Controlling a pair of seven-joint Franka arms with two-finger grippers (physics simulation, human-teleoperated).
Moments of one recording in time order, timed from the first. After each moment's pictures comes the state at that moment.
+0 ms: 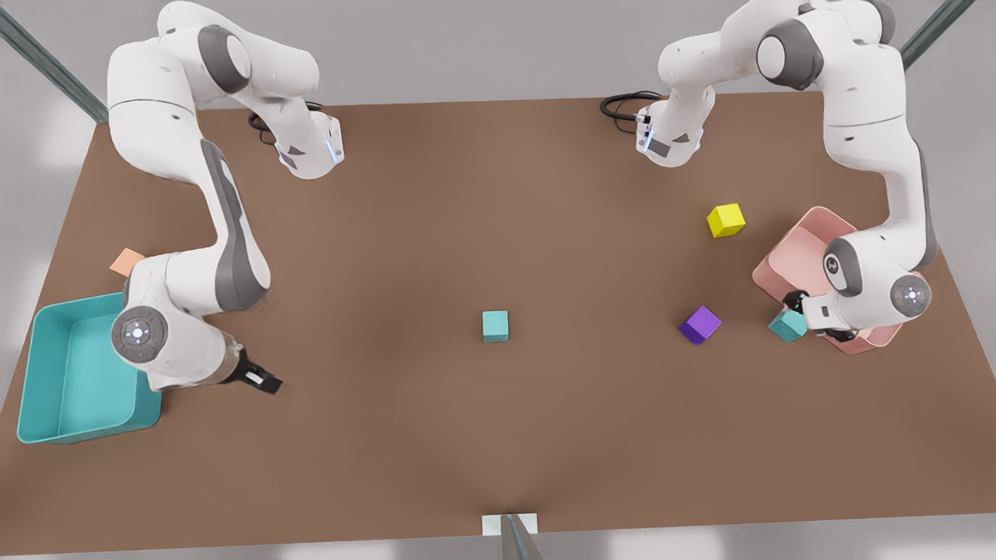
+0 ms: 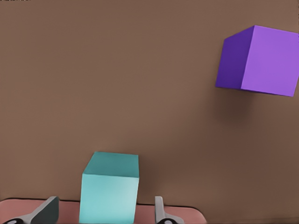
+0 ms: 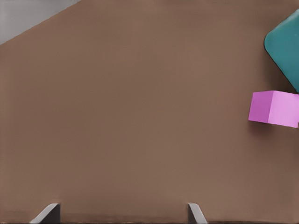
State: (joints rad) left arm 0.20 0.50 0.09 -1.84 0.07 2.17 0.98; right arm -0.09 0.48 0.25 -1.33 -0.14 1.75 0.66
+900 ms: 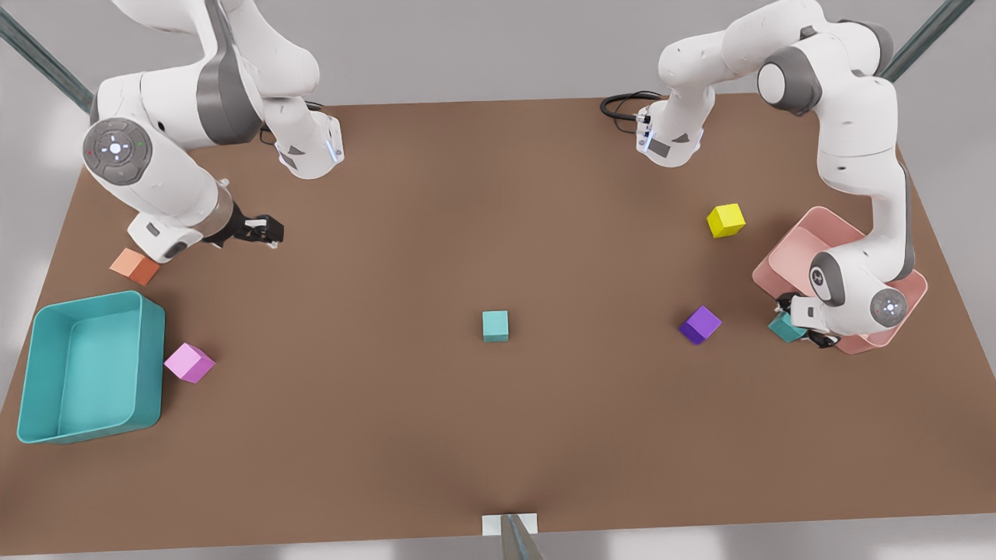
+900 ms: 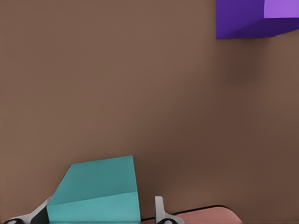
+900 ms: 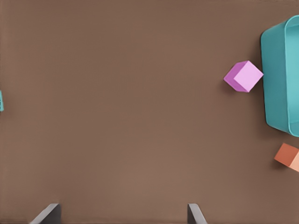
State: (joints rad) left arm 0.21 0.62 0.11 -1.84 0.06 2.26 1.20; right arm -0.01 0.00 0.23 -1.60 -0.03 1.44 0.21
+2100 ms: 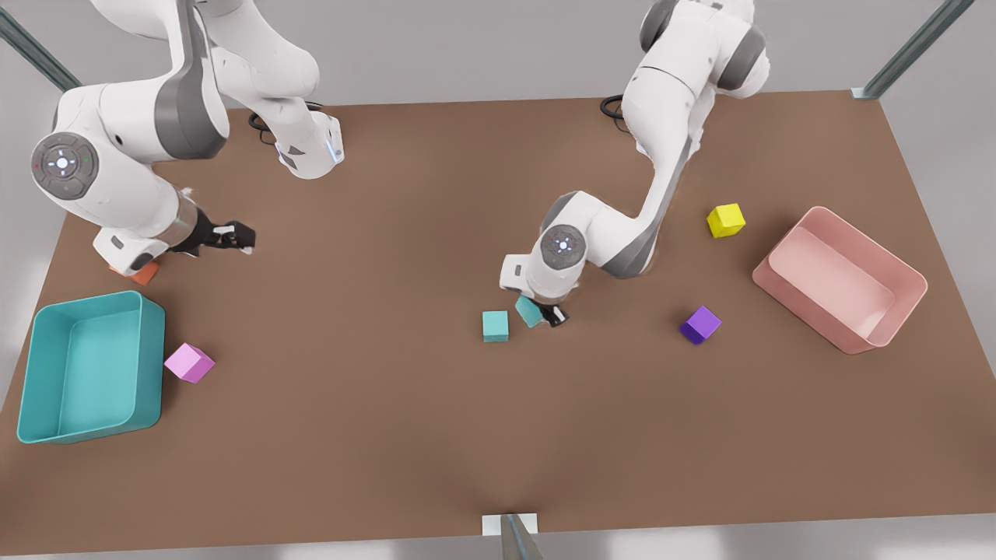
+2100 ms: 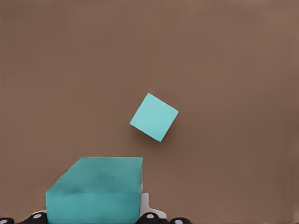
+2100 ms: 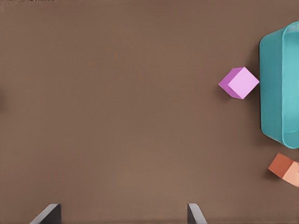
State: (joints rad) left arm -0.72 0.64 0.04 -1.36 -0.11 1.97 0.33; right arm -0.08 0.01 0.19 -1.60 -0.01 1.44 0.08
